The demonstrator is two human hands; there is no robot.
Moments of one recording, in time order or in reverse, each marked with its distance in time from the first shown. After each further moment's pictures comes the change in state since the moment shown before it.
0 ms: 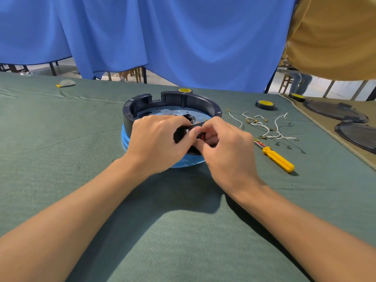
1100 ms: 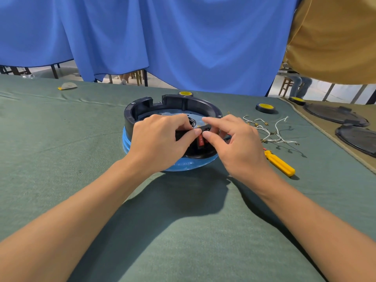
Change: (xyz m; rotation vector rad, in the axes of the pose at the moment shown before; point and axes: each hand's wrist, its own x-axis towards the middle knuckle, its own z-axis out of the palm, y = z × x) left_hand 0.006 -0.001 0.001 -0.003 -0.068 -0.165; right_hand 0.019 0.017 -0.014 0.051 -0.176 0.086
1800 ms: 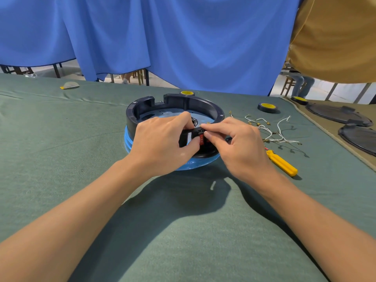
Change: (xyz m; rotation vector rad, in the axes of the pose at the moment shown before) left_hand -0.004 -0.001 -0.001 0.089 -0.028 0.104; right_hand 0.001 0.008 0.002 0.009 0.005 -0.084
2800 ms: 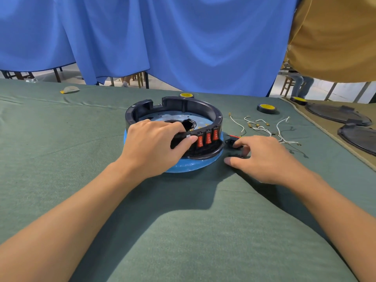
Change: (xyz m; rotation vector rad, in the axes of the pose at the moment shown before) left_hand -0.001 -0.014 0.001 0.123 0.068 0.088; right_hand -0.005 0.030 -0.038 -0.523 -0.414 0.355
